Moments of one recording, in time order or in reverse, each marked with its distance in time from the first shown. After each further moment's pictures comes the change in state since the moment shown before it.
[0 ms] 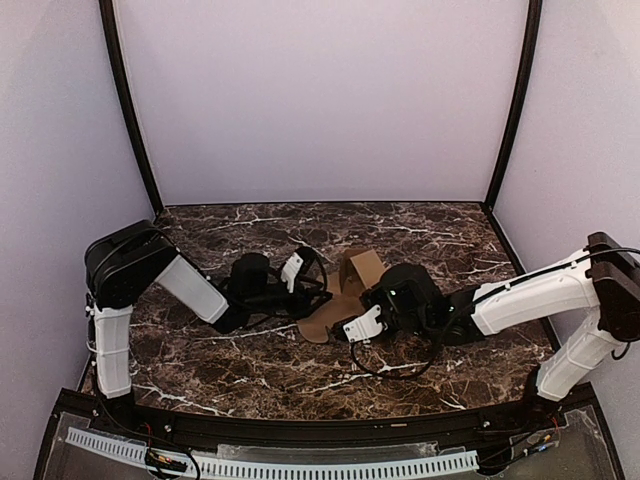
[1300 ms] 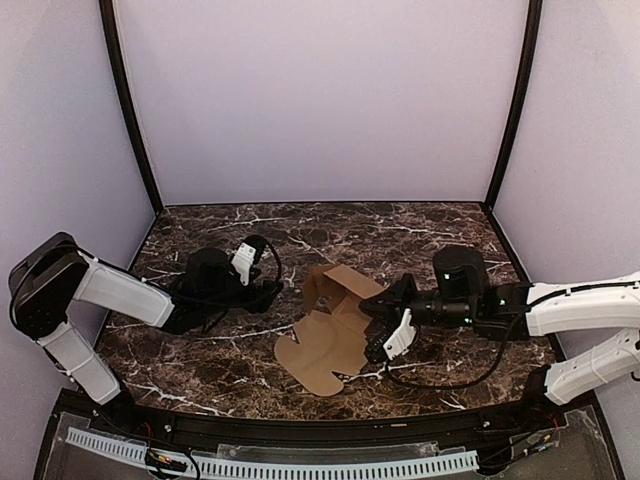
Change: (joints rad) left arm 0.058 -0.506 -0.304 -0.312 -0.411 0.019; right arm -0.054 -0.346 -0.101 -0.060 -0.542 -0.266
